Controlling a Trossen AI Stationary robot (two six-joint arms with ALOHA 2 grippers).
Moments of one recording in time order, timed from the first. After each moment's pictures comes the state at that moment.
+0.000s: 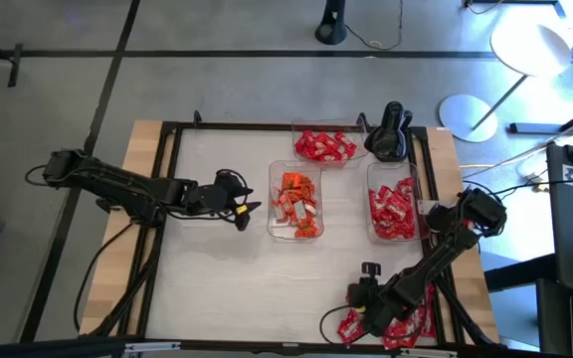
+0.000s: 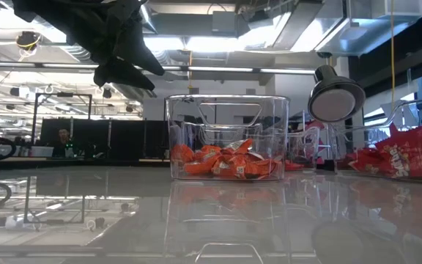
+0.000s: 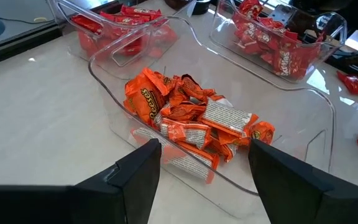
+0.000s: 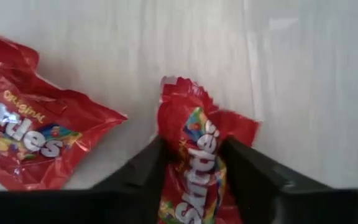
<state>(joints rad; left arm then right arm) -0.14 1.14 0.65 -0.09 -0.49 -0.56 0.85 1.82 1.04 -0.60 0.22 0.90</state>
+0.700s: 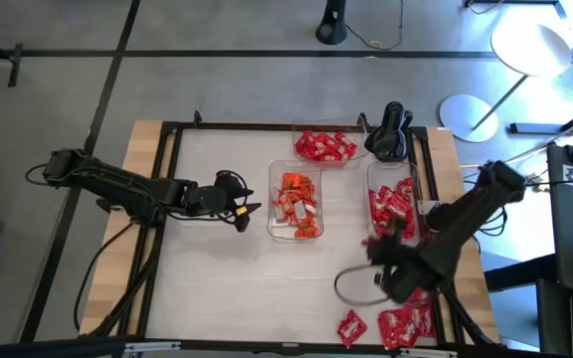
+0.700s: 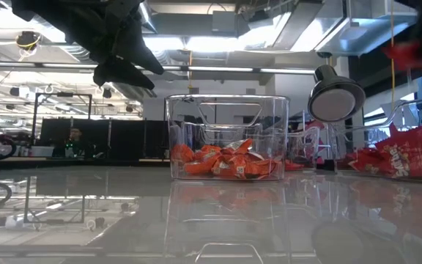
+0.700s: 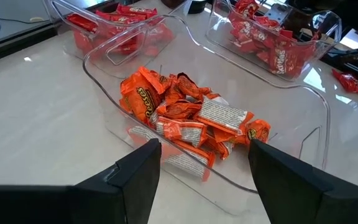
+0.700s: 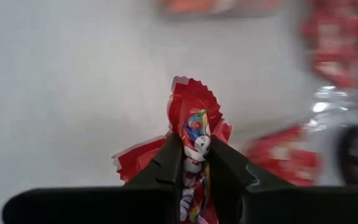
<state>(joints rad) -0.15 1.14 0.65 -0.09 -0.49 -0.57 0.78 1.50 1.21 -1.29 0.52 0.92</state>
